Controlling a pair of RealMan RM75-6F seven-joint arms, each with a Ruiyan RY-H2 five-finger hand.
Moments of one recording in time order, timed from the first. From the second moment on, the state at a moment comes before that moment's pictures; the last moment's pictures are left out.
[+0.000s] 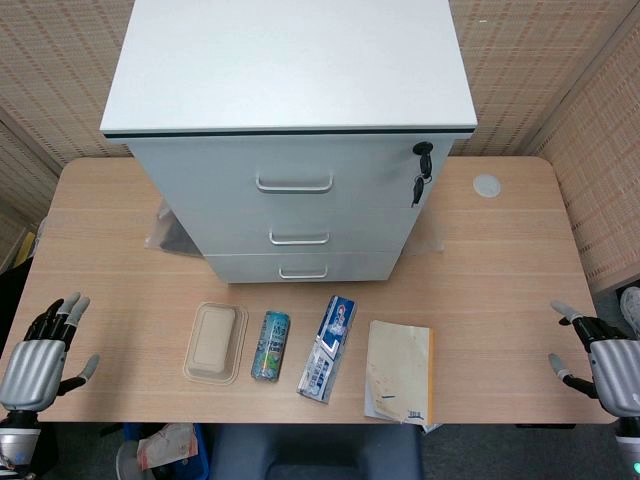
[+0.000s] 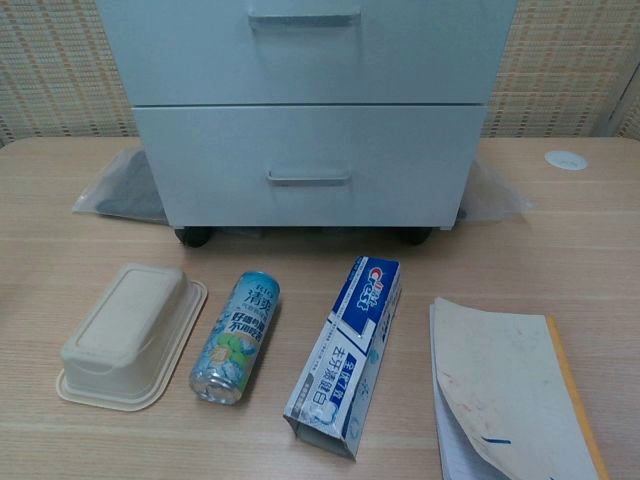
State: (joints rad) left arm -0.11 -1.15 -0.03 -1.66 1.50 1.46 0.15; right arm 0.01 -1.08 0.02 -1.57 -1.59 1.55 0.07
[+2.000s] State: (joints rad) left arm -0.11 -1.11 -0.02 -1.69 1.53 1.47 0.15; right arm 0.74 -1.00 0.32 -2.22 -1.03 1.02 -0.72
